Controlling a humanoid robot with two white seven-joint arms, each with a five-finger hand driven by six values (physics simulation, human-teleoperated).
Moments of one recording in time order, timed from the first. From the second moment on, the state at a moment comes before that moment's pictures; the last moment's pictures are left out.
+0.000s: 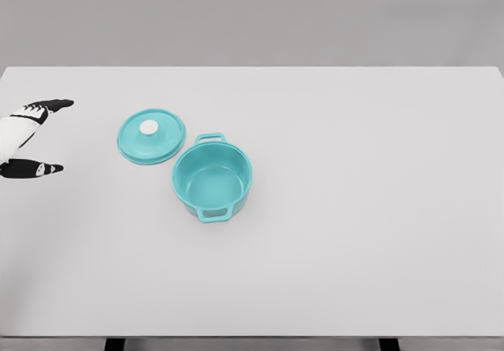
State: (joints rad) left arm -0.12 0.67 0.03 -1.32 -0.38 -0.61 -0.23; right arm 0.01 0.00 -0.30 0.05 0.25 -0.01 0.09
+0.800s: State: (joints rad) left arm -0.40 0.67 -0.11 -1.34 -0.50 -0.61 -0.23; right arm 0.01 0.00 -0.30 0.05 0.25 -0.01 0.09
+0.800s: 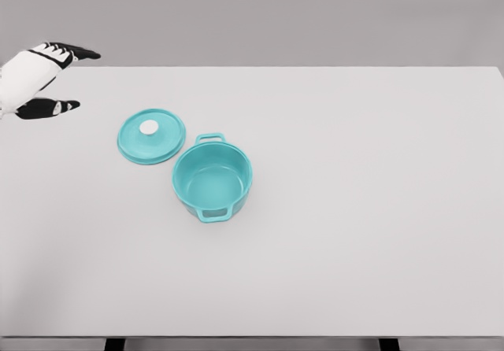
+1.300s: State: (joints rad) left arm -0.51 0.68 -0.39 -1.32 -0.53 -0.61 -0.23; right arm 0.01 0.00 -0.30 0.05 0.25 -0.01 0.09
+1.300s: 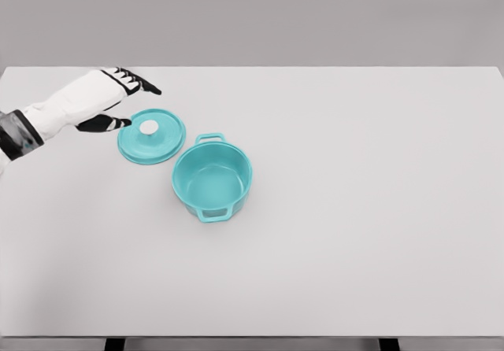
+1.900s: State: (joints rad) left arm -0.56 0.69 -0.51 -1.25 -0.54 -0.61 -0.23; right arm 0.01 0.00 -0.30 0.05 0.25 -0.01 0.09
